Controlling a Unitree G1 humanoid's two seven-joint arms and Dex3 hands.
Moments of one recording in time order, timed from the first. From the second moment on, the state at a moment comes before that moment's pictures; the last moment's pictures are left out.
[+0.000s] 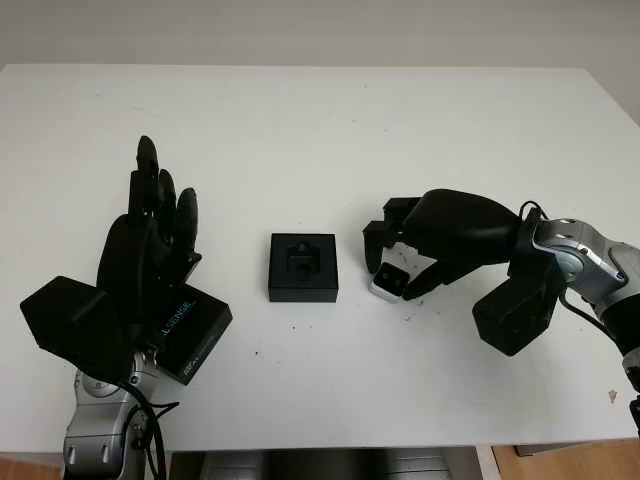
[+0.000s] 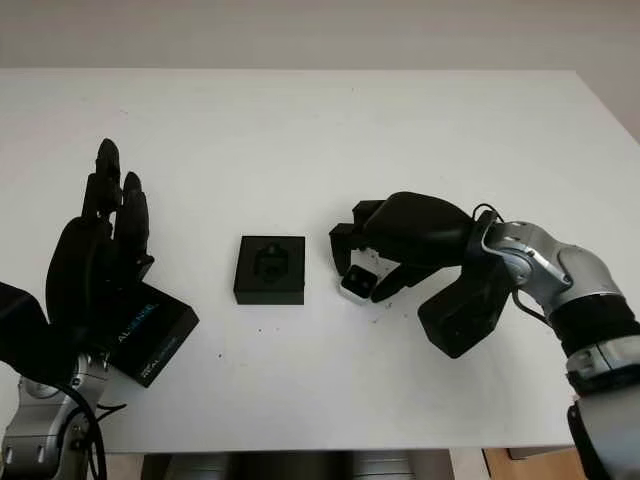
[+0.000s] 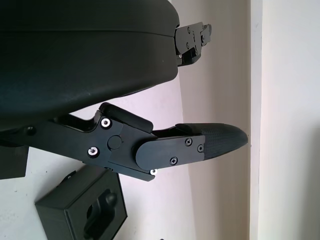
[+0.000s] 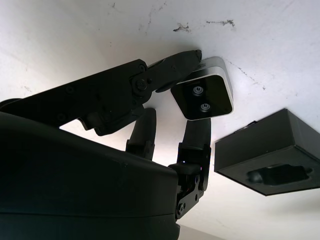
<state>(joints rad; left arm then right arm) -0.03 0.14 0.17 -0.33 -0.14 0.13 -0.07 -0.75 -0.76 0.37 0.68 -0.65 -0.94 0.25</state>
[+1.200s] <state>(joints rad) -0.03 0.15 0.16 -0.35 -0.12 0.18 -0.07 -0.73 -0.73 0.32 0.72 -0.48 -0.81 0.33</state>
